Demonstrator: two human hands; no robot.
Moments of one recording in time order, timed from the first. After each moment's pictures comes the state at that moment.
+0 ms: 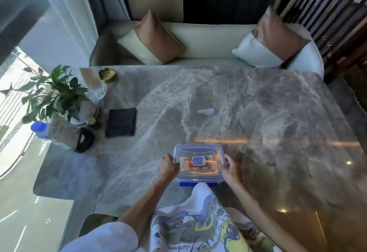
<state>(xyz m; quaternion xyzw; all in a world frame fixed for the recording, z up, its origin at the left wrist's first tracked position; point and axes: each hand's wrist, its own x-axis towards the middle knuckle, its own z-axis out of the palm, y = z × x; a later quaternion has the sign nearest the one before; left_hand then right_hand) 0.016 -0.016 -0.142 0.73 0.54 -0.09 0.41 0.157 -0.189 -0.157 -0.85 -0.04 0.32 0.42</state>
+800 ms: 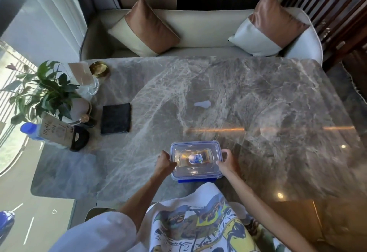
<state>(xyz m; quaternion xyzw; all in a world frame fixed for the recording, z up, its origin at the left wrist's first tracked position) 0.016 -0.008 -0.149 0.69 0.55 -0.13 0.45 0.163 -0.181 -0.163 -0.89 -0.02 0.33 0.32</state>
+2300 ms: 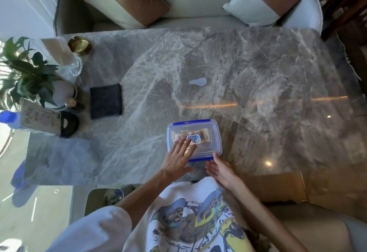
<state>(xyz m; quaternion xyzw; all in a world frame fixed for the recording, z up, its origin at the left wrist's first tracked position) -0.013 -0.055 -0.181 0.97 0.06 -0.17 0.13 0.096 -0.224 -0.176 -0.60 0.32 0.50 0.54</state>
